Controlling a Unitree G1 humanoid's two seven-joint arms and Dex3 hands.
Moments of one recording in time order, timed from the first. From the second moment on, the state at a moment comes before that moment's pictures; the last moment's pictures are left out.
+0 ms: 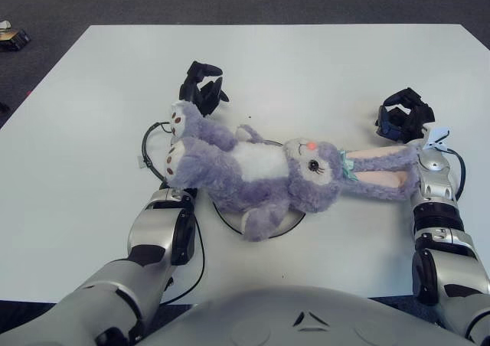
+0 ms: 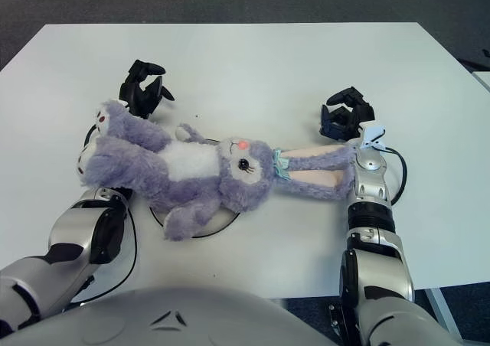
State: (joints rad) left arm -0.65 0.02 0.19 0.95 -0.11 -0.65 -0.06; right arm -0.39 -0.32 -0.23 0.59 0.09 -0.22 0.04
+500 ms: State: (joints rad) left arm -0.64 0.02 0.19 0.93 -0.11 -0.65 -0.07; right arm -0.42 -0.25 -0.22 0.59 0.09 -0.23 0.03
